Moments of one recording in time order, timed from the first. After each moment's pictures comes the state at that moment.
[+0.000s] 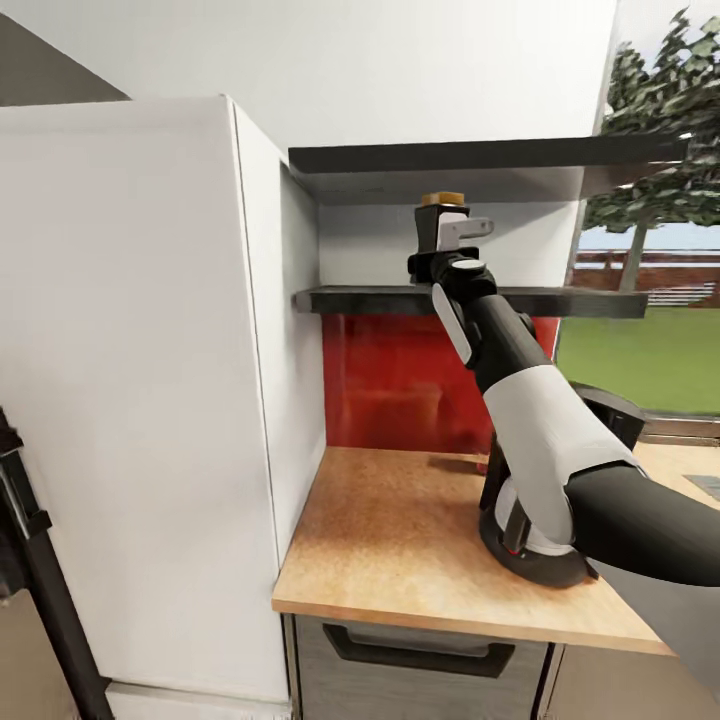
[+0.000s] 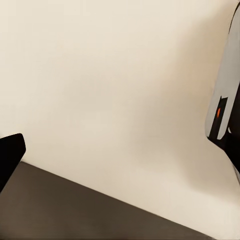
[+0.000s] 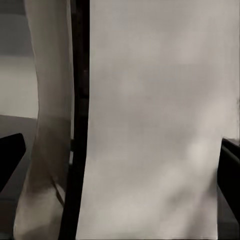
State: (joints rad) left arm 0.03 0.17 -0.32 0.04 0.37 0.00 0.16; right arm -1.43 0.15 0.18 -0.80 -0.01 0.49 -0.26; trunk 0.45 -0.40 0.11
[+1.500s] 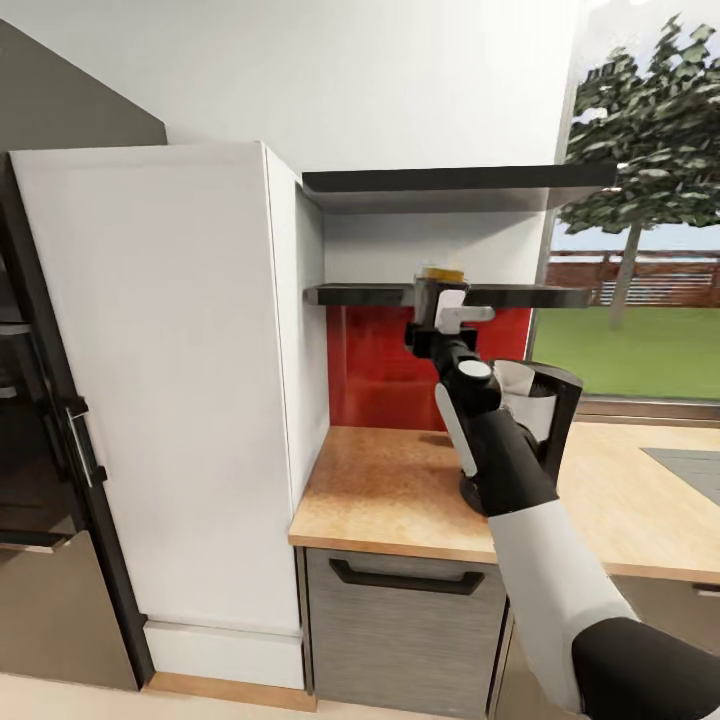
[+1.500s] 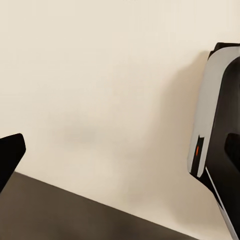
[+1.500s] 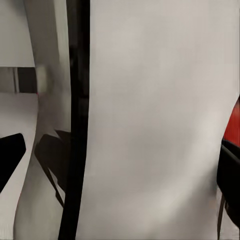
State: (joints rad) left arm 0.01 0.17 -0.33 -0.05 0.37 -0.03 0.15; right arm -0.97 0.15 0.19 -1.26 -0.01 0.50 -0.26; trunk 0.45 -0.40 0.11
